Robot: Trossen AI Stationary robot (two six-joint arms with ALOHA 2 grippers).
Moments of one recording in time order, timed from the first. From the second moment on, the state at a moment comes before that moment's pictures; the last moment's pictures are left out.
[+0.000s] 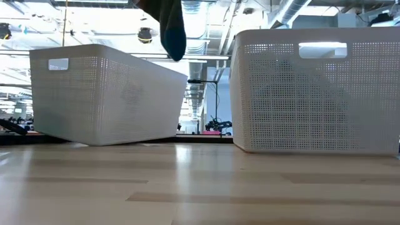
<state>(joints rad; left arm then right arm) -0.42 1.03 0.87 -0.17 -0.51 0.32 0.46 1.86 1.80 -0.68 0.63 0.07</state>
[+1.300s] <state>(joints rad) -0.44 1.03 0.87 -0.13 -0.42 0.33 0.37 1.95 1.80 -0.54 0.65 0.00</state>
